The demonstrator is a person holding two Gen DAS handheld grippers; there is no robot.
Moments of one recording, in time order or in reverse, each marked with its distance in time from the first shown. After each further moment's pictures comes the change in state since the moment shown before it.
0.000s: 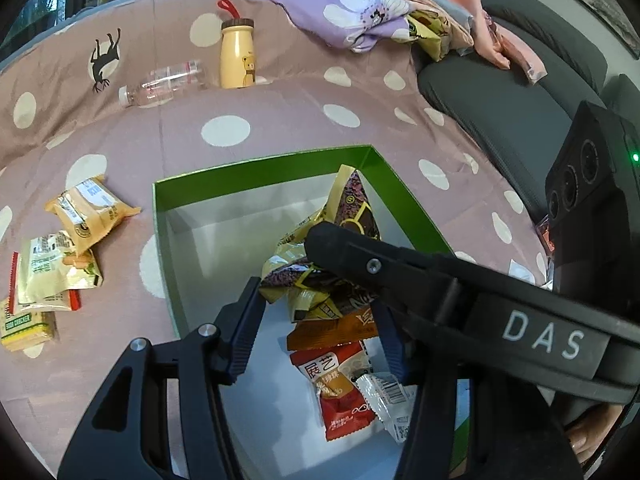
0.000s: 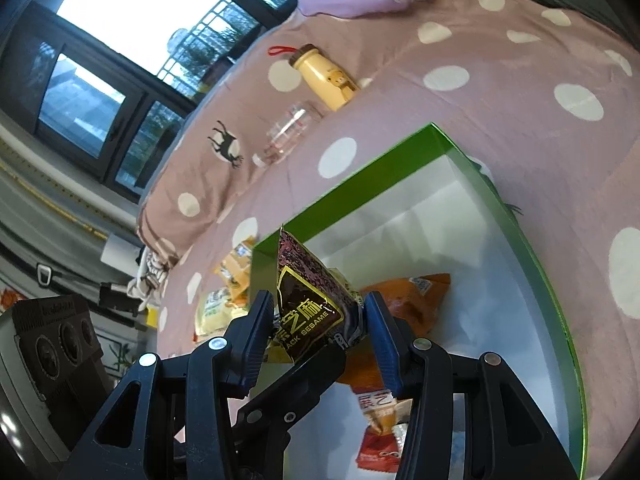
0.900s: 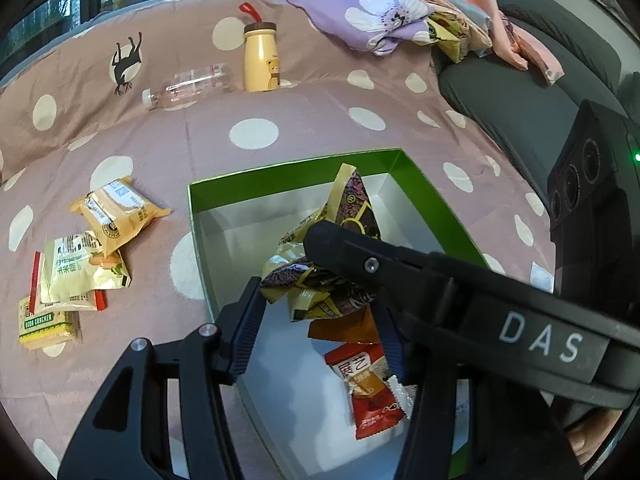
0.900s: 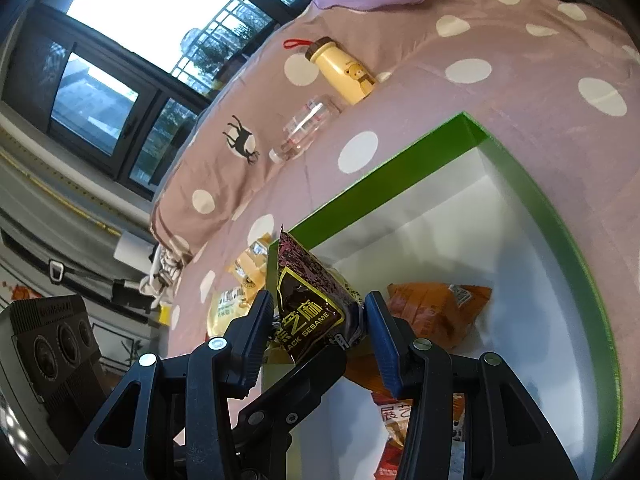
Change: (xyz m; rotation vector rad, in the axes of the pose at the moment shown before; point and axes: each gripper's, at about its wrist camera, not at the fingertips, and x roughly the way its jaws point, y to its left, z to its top) left arm -0.004 0.013 0.000 -0.006 -0.007 0.082; right arm 0.016 0.006 -0.001 -0.012 0.008 0.069
